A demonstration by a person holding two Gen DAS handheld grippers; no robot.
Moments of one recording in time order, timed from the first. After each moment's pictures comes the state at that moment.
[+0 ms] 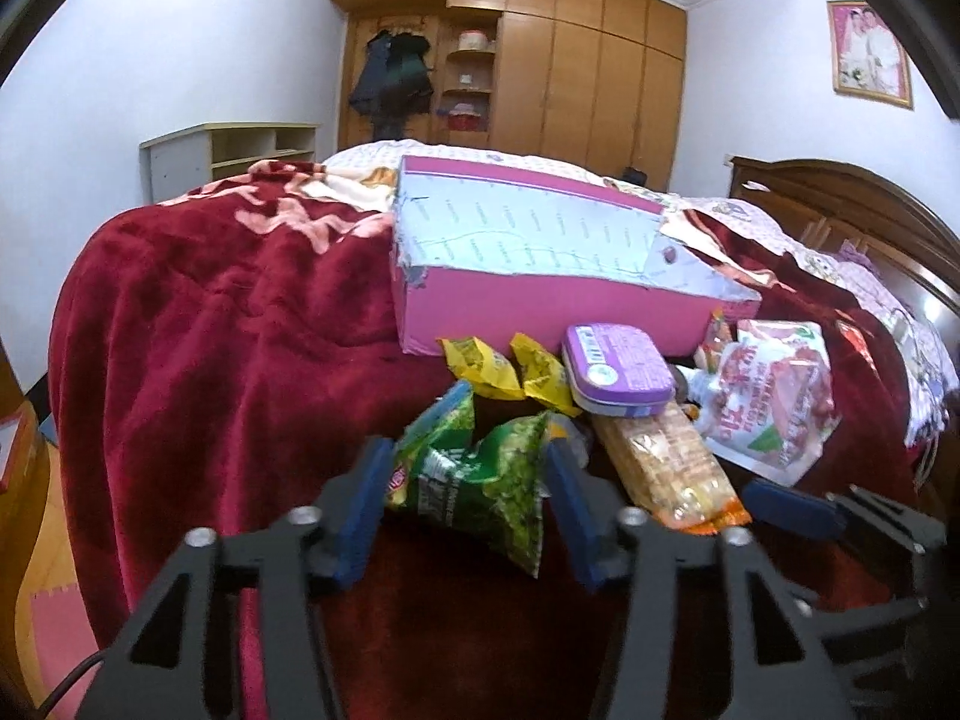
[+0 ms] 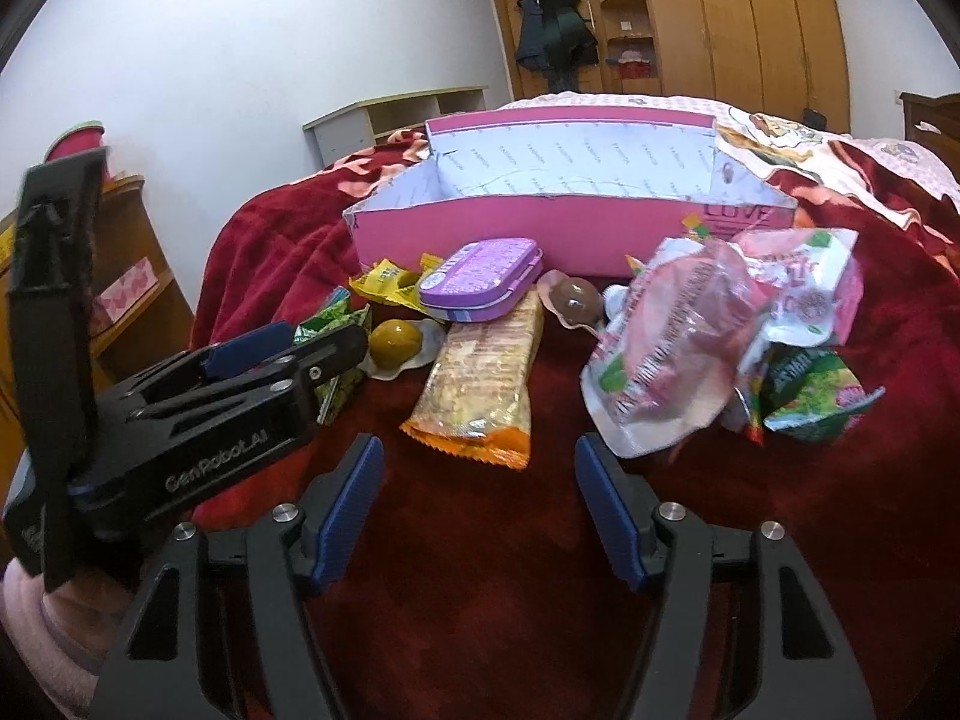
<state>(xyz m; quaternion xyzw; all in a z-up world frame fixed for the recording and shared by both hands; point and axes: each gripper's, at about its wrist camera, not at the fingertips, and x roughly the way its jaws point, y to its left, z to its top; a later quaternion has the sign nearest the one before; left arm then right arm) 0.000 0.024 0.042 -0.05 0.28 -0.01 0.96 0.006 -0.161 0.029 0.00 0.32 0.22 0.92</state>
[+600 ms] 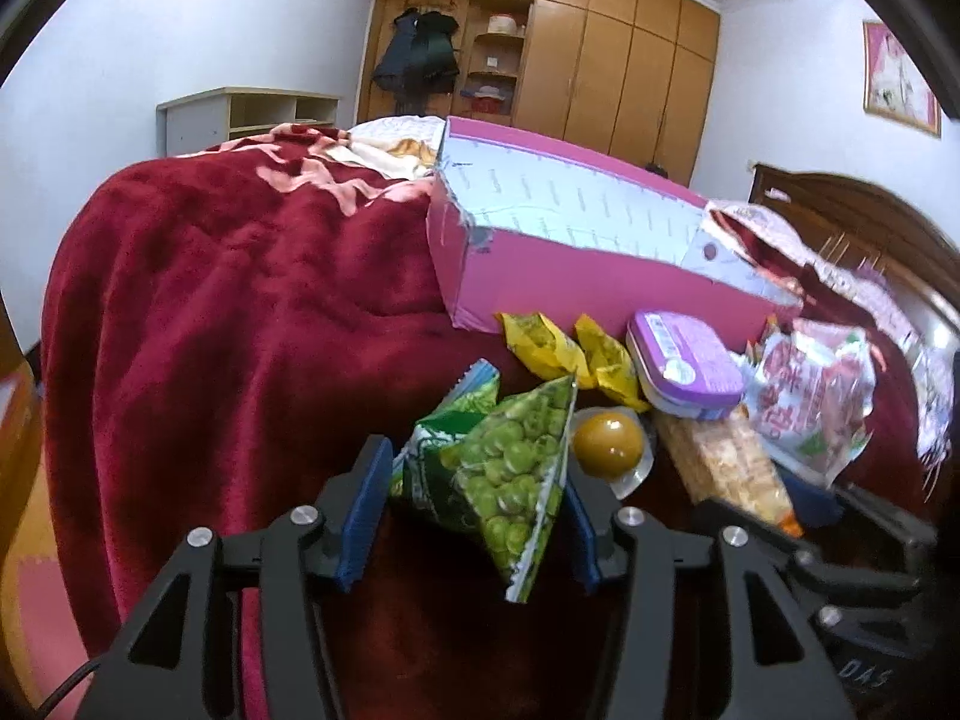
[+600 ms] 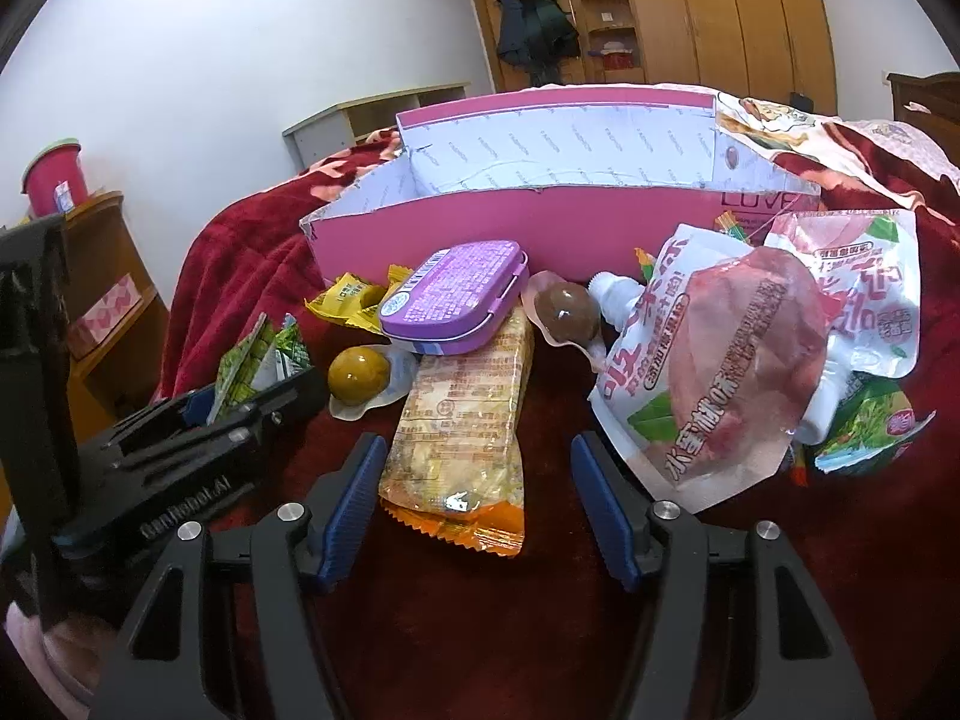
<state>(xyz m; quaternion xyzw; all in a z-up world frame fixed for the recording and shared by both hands) 0.017 0.046 0.024 -0.09 0.30 0.00 0.95 0.037 -0.154 0.017 0.02 0.33 0.20 0.92</state>
